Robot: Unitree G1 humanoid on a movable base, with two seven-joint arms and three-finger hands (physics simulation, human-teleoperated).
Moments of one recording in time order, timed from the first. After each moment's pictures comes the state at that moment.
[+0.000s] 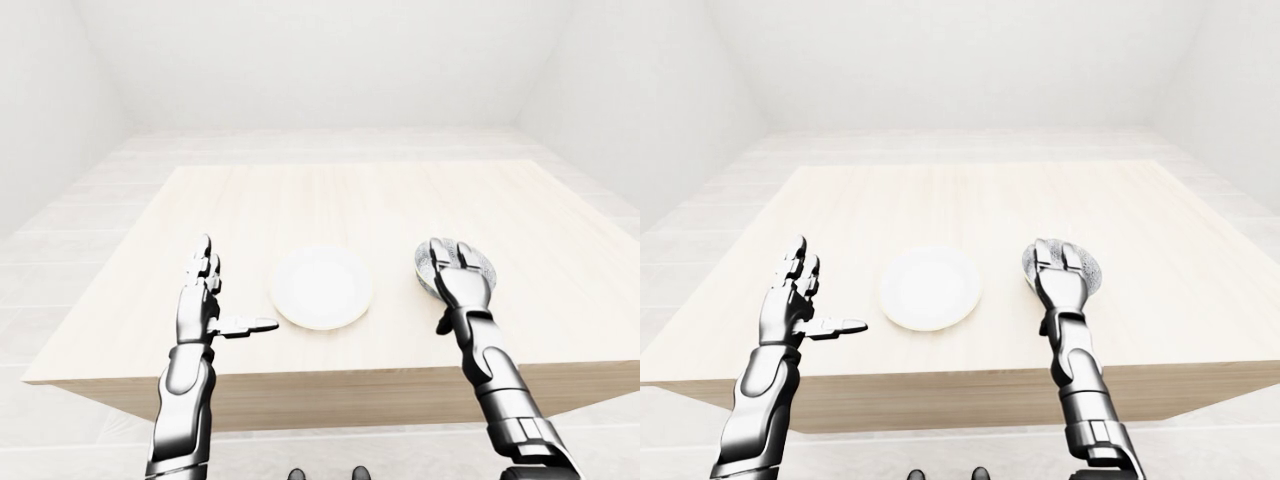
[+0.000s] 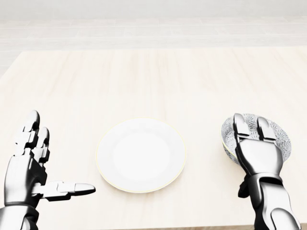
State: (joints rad) left arm 0.00 0.07 0.16 -0.11 -0.04 0.01 -0.08; right arm -0.29 -0.27 -0.06 0.44 -1.23 0.09 -0.08
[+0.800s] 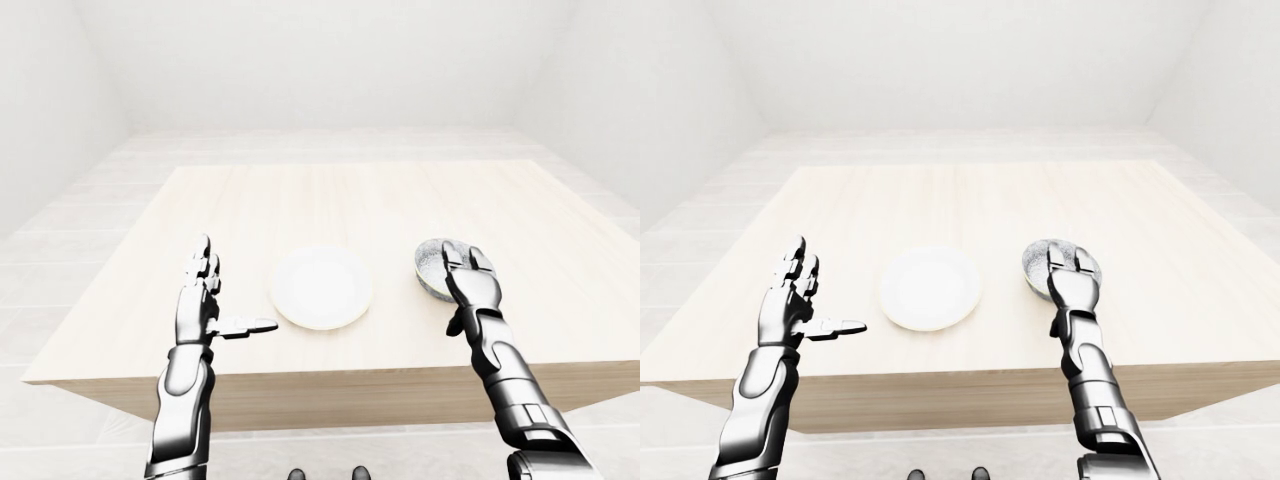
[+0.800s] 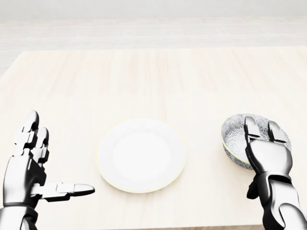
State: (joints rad) left arm 0.01 0.07 0.17 -0.12 -0.04 0.00 -0.09; right arm -0.35 -0.32 -0.08 0.59 -1.19 0.09 -0.10
